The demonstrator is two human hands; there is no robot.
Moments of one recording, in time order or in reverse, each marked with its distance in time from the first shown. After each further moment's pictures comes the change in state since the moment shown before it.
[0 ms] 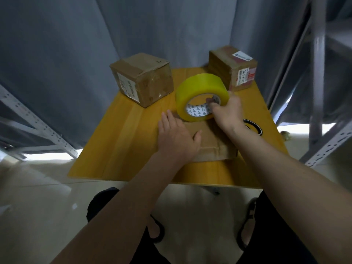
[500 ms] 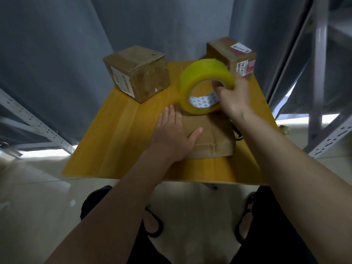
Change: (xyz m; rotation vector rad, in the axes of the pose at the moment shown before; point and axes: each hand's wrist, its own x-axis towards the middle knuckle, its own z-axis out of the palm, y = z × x) left_hand 0.007 -0.011 0.004 0.039 -0.039 0.113; right_hand 0.013 -0.012 -0.018 0.061 0.006 -0.051
